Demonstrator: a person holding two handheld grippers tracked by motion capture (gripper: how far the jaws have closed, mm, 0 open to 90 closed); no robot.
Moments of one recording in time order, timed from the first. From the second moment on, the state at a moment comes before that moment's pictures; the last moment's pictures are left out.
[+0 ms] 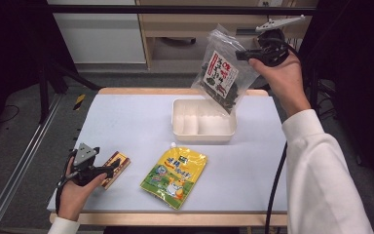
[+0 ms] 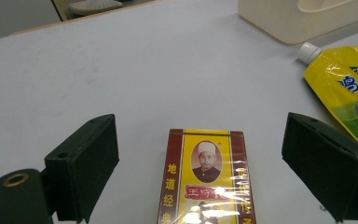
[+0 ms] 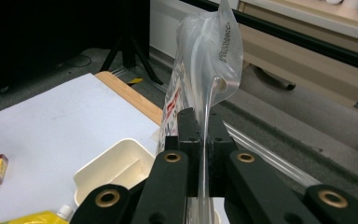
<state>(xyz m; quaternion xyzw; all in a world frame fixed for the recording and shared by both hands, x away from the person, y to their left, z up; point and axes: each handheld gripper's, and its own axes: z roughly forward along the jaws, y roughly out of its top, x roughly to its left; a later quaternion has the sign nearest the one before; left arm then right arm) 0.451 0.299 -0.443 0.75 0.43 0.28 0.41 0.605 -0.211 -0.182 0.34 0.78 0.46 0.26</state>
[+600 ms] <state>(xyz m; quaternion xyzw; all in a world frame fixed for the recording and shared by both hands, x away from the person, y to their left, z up) 0.443 0.314 -0.433 0.72 0.45 0.30 0.44 0.603 -0.218 -0.220 0.36 0.78 0.46 0.24</state>
